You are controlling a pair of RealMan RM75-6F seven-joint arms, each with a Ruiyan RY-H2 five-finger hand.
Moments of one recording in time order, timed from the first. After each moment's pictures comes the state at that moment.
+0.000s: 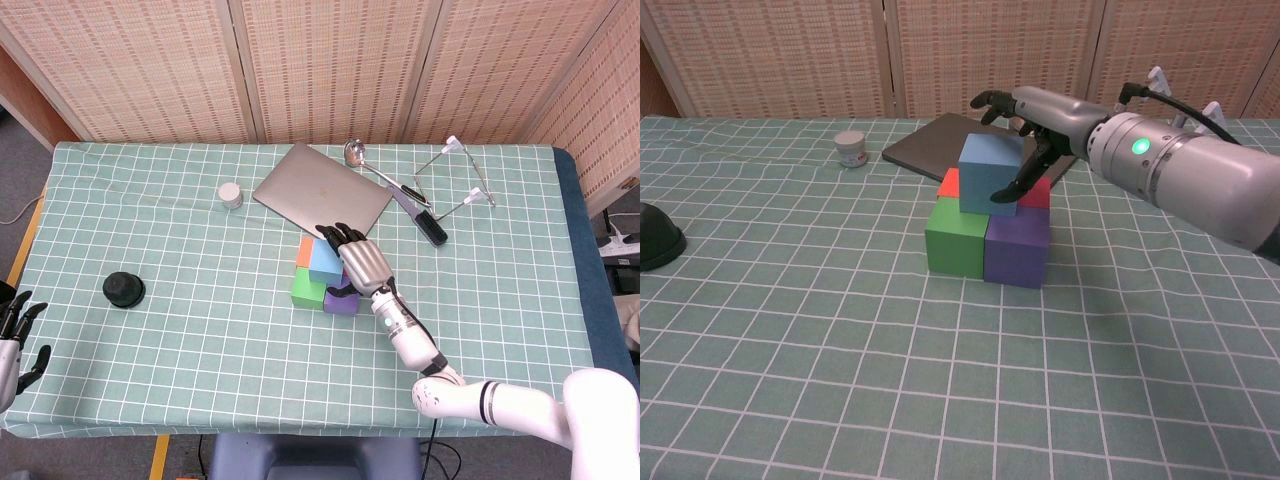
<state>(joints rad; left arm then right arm) -0.06 -1.11 -0.07 -1.58 1.53 1.59 0.22 0.87 -1.68 0.33 -1.41 -0.96 0.93 -0.33</state>
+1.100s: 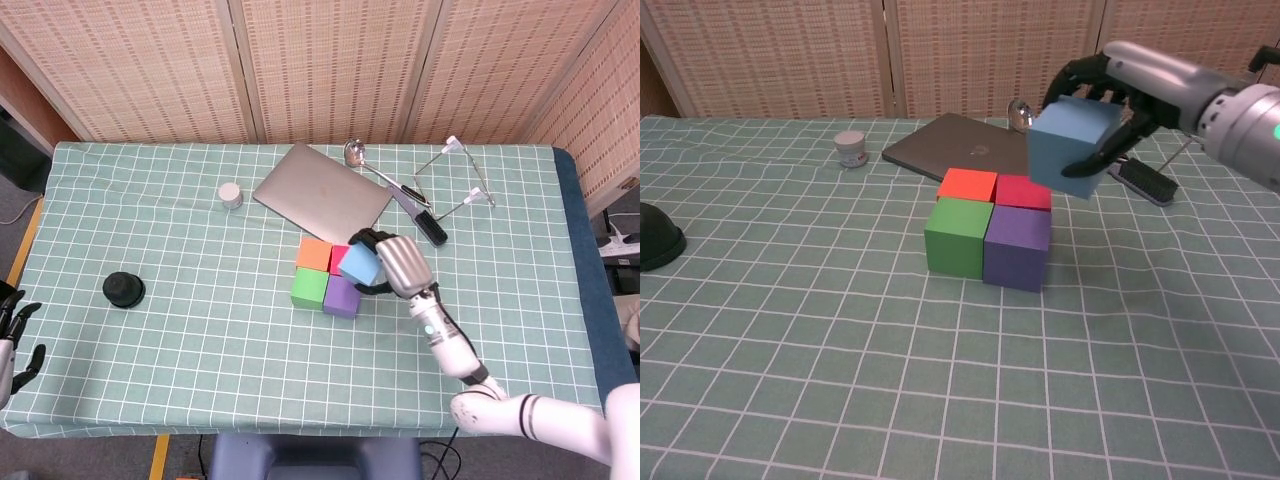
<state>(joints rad) -0.05 -1.11 -0.07 -1.58 1.51 1.60 0.21 0.70 -1.49 0.21 -1.51 -1.24 1.13 -0.14</state>
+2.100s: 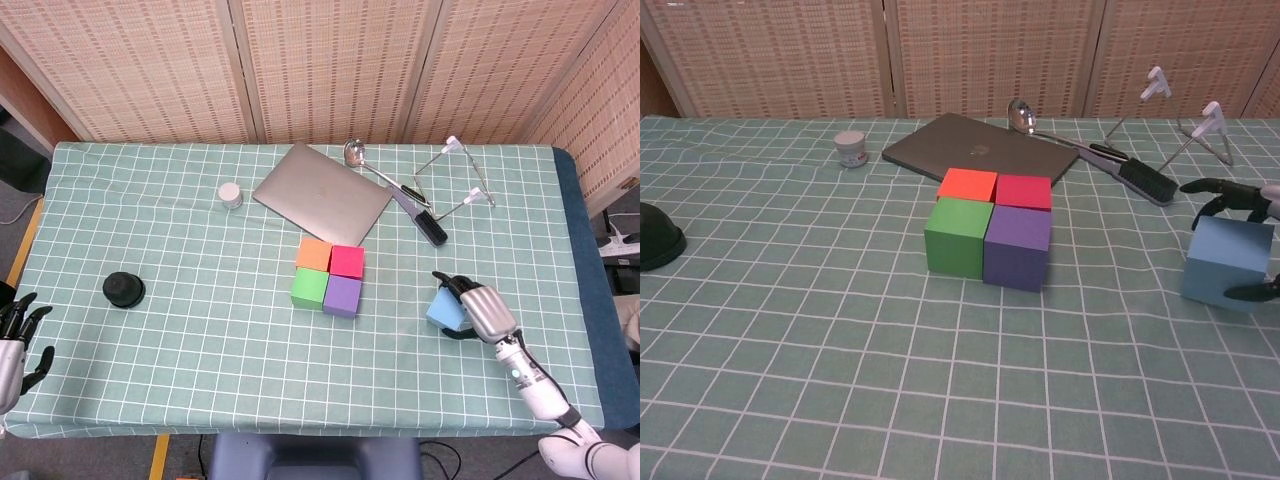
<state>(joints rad) -0.06 -1.12 -0.06 -1.58 1.53 1.58 0.23 0.45 -1.54 -0.05 -0.97 -1.55 1.21 0.34</state>
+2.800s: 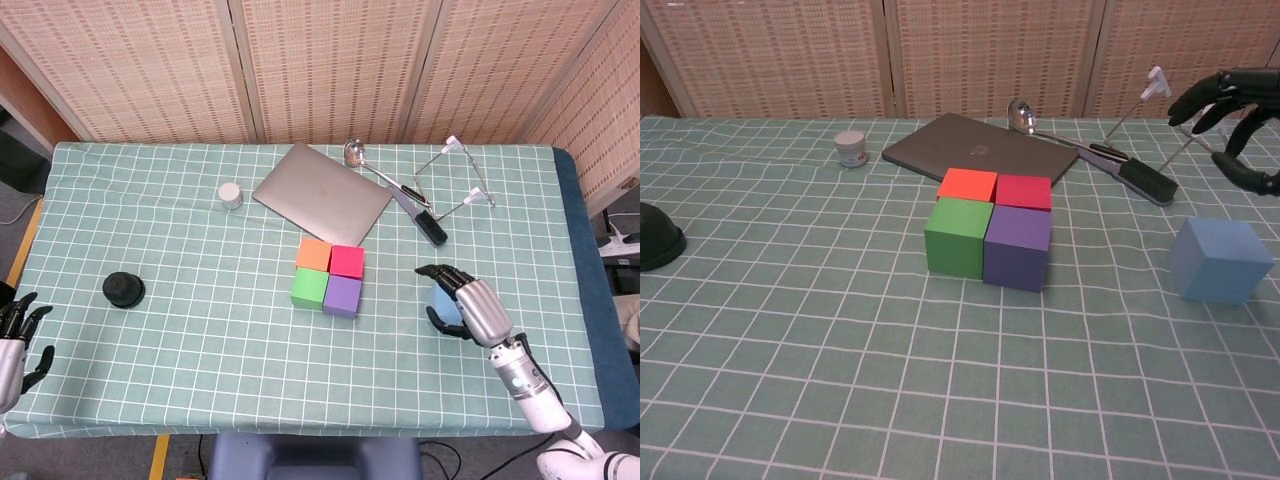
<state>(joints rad) -0.06 -1.12 -0.06 -1.58 1.52 1.58 0.23 0.44 -1.37 0.05 -1.43 -1.61 1.40 0.27</state>
